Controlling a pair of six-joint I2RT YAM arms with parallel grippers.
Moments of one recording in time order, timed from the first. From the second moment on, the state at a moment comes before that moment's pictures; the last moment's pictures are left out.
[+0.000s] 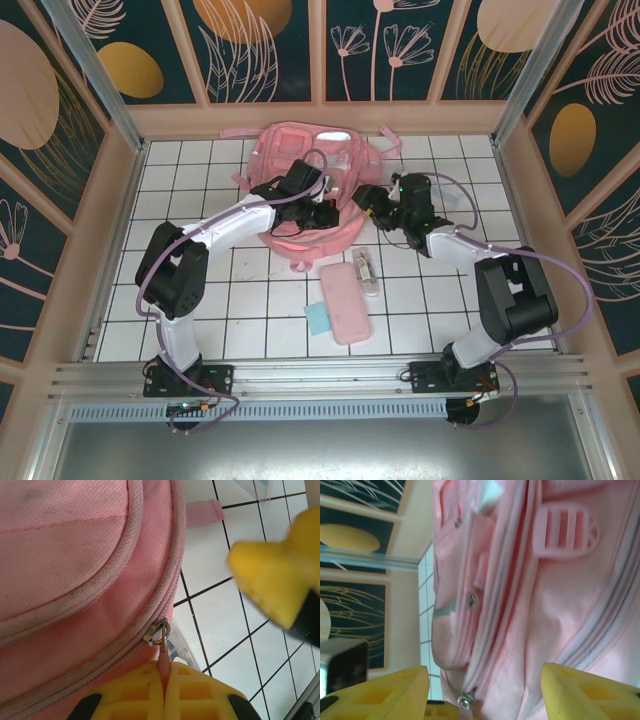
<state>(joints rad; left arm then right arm) -0.65 1.89 1.45 -0.45 0.35 -0.59 0.37 1.57 0.84 0.26 -0.43 1.04</state>
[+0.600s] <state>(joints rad) -0.67 1.84 1.37 -0.54 0.20 -0.53 0.39 1.76 0.82 0.51 -0.48 1.19</state>
